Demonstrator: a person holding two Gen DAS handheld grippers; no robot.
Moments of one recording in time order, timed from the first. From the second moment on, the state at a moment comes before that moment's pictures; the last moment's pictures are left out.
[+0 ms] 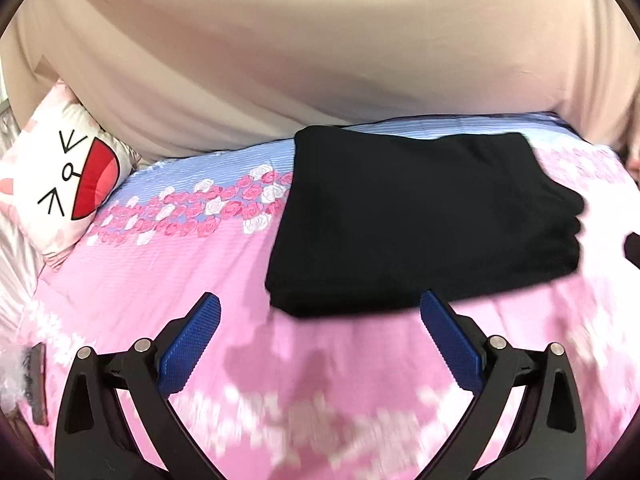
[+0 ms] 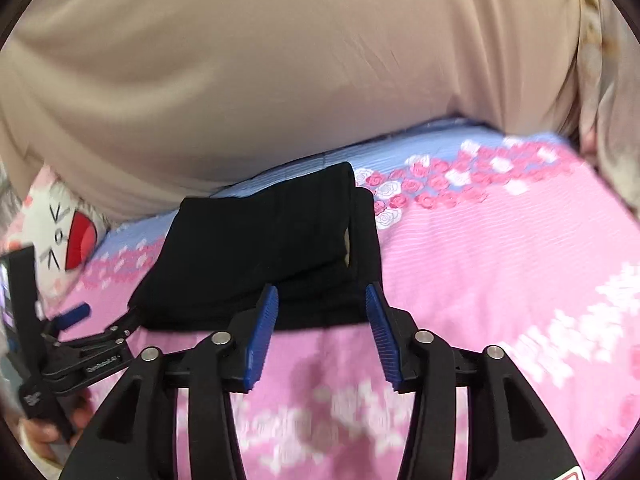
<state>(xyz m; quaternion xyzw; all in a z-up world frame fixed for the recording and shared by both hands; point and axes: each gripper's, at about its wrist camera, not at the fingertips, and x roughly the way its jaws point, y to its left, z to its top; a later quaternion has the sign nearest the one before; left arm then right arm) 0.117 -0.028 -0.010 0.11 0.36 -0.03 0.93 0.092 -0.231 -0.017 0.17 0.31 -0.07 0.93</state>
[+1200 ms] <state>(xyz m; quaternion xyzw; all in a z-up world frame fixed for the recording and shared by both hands) 0.059 0.003 -0.047 0.06 0.31 -0.05 0.95 0.044 -0.176 -0.057 0.11 0.28 -0.16 0.94</state>
